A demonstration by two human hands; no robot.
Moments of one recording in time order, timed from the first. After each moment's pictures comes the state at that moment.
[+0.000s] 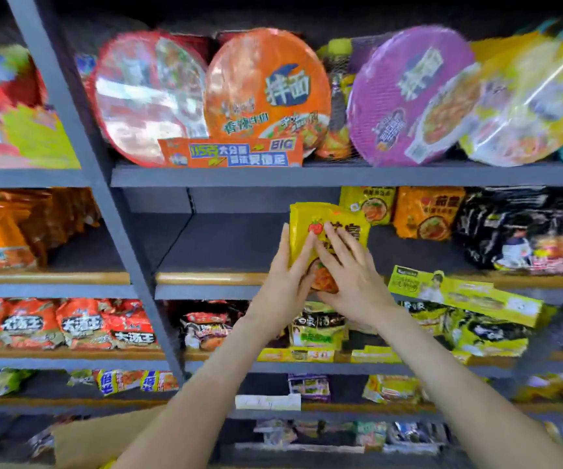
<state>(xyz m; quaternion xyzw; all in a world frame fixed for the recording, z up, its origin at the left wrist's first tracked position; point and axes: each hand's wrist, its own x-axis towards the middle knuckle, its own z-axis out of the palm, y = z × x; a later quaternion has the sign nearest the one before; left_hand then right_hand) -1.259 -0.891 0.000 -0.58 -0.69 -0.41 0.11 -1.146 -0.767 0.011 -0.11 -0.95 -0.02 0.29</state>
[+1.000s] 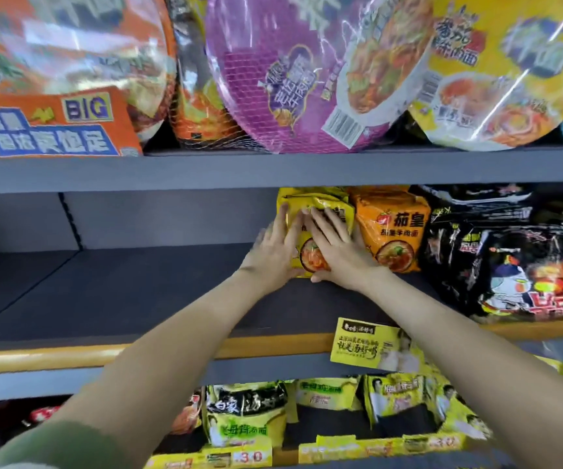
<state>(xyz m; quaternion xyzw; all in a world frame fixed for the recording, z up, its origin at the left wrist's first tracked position) -1.328 -0.634 -0.013 -0.58 -0.79 -0.07 0.18 -1.201 -0.515 -0.014 -0.20 -0.95 -0.15 0.16</state>
